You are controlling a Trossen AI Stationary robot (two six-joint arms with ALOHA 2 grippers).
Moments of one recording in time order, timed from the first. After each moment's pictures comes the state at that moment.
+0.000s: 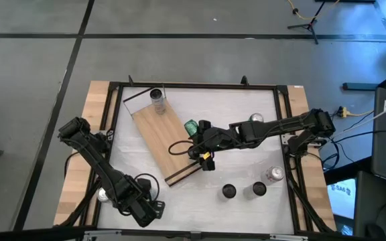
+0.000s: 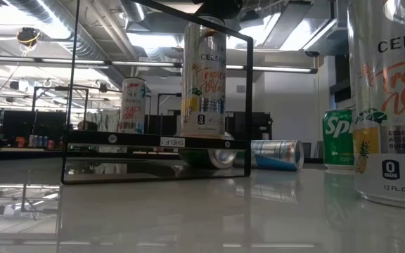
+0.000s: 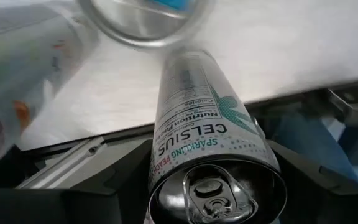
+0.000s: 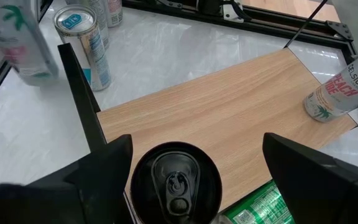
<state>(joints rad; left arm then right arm) -0.75 1.76 1.57 -1.08 0.10 -2.16 0.19 1.69 1.51 -0.50 0.14 -0.06</state>
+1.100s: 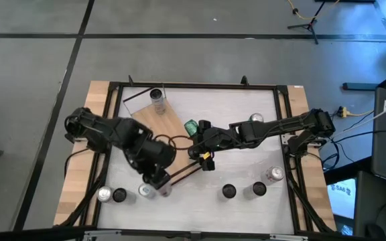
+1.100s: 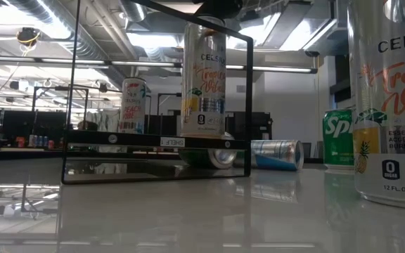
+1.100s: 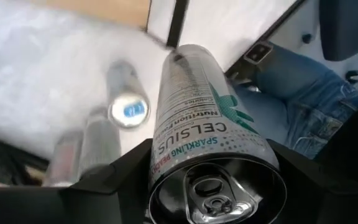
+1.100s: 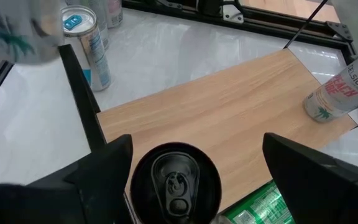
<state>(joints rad) -0.37 1.75 2.10 -1.57 0.28 -1.23 0.19 1.69 1.51 -0.50 0.14 -0.06</state>
